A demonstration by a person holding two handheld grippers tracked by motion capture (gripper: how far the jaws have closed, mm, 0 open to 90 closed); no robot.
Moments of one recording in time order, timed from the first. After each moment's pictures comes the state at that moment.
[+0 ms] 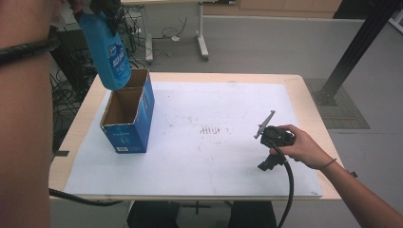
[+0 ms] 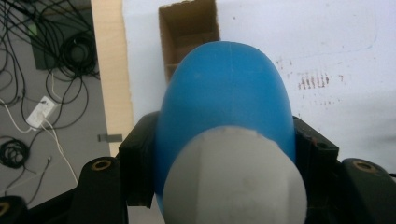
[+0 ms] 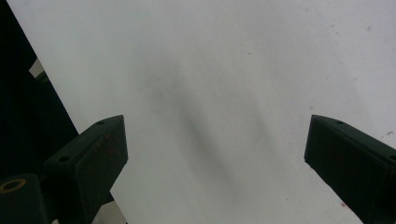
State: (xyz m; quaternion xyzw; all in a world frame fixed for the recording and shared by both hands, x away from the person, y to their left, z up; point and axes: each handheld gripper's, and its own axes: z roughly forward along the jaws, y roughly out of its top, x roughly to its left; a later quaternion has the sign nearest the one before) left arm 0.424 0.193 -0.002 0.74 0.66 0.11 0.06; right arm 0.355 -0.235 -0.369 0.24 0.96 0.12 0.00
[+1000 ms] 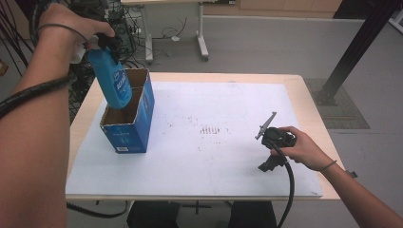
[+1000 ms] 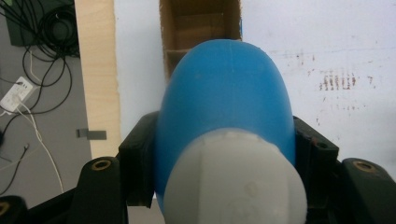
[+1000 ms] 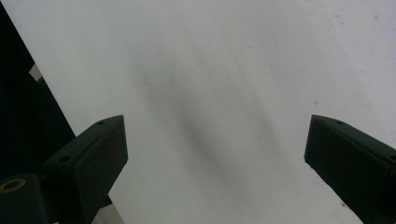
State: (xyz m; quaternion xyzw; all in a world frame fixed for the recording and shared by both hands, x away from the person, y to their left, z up) left arm 0.446 0.215 -0.086 0.72 0.68 0.08 0.05; right arm 0.354 -0.238 -0.375 0.25 0.96 0.13 0.00
